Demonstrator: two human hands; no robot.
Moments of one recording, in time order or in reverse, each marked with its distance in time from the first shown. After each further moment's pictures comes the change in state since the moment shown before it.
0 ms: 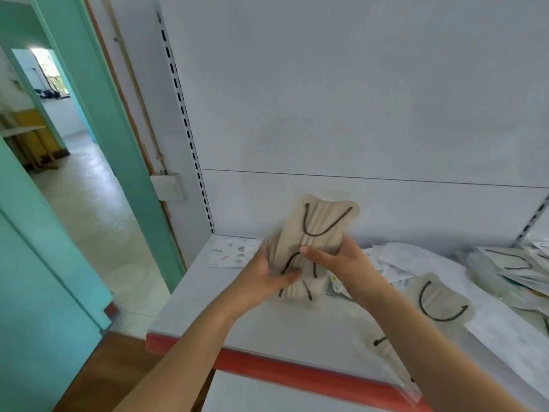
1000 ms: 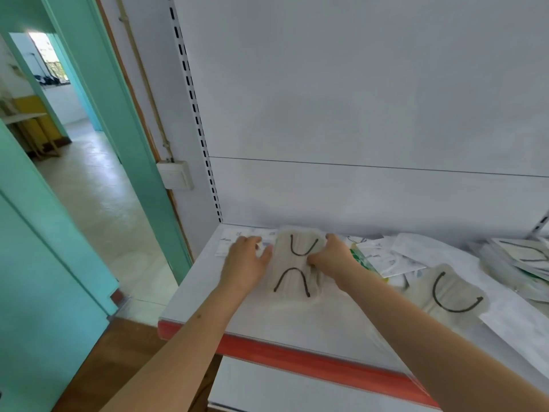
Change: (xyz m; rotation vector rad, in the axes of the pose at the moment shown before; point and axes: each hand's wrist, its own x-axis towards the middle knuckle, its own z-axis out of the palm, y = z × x) left_hand 0.022 -0.054 -0.034 0.698 0.283 -0.230; right_hand 0.042 0.043 0.028 -0.514 0.234 0.532
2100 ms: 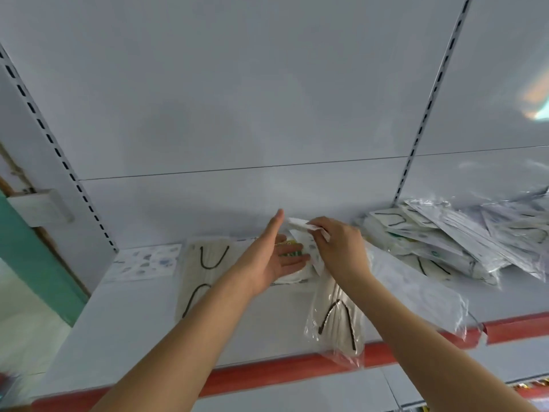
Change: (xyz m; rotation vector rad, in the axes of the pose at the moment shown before) left_hand -0.022 0.182 0.064 -1.254 -0.766 -0.354; right_hand -0.044 0.079 -0.135 -0.313 0.715 -0.476
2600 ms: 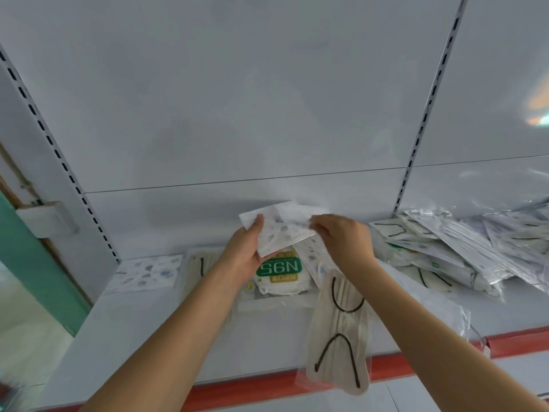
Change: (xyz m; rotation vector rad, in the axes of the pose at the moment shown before) left_hand 0.010 0.031 -0.008 -0.060 0.138 0.218; right_hand 0.034 0.014 -0.009 -0.206 0.082 -0.251
